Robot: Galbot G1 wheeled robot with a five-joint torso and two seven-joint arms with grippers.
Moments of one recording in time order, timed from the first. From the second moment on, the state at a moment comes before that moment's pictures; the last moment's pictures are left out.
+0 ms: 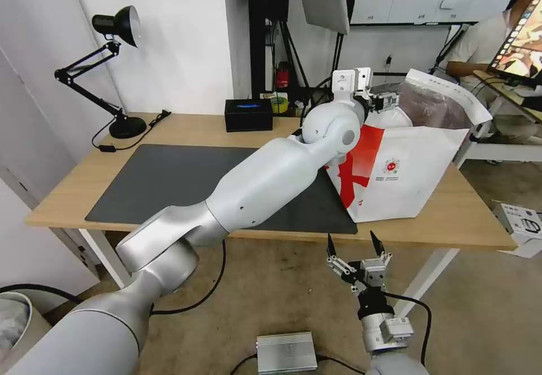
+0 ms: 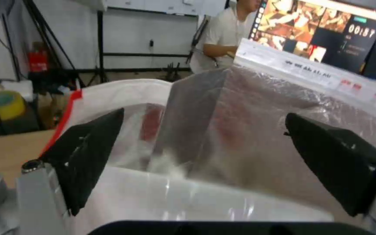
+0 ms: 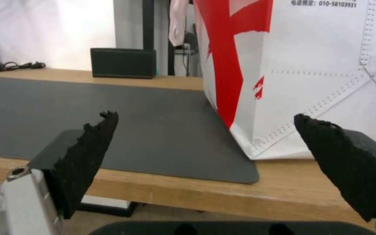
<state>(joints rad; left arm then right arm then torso) -0.03 -1.58 0.43 -1.31 -1.11 0.42 -0.53 -1.63 1.39 0.37 2.05 0.01 0.21 0.15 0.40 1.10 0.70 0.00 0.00</state>
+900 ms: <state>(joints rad) 0.10 -1.29 0.32 -1.50 -0.94 0.32 -0.32 -1.63 1.39 0.37 2.05 0.01 0.21 0.15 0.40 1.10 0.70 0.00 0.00</state>
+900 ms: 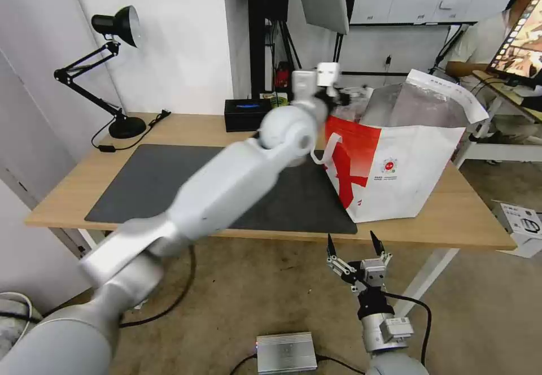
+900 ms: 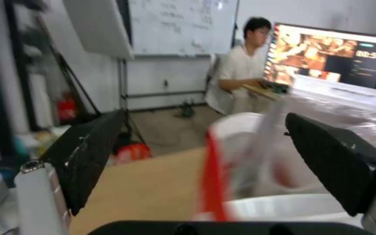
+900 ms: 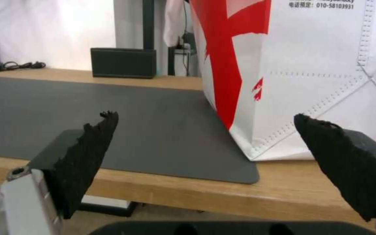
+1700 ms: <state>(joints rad) 0.75 -0.97 -0.17 -1.82 -0.56 0.17 -0.06 -1.63 1.39 0.37 2.05 0.01 0.21 0.15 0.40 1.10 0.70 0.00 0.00</state>
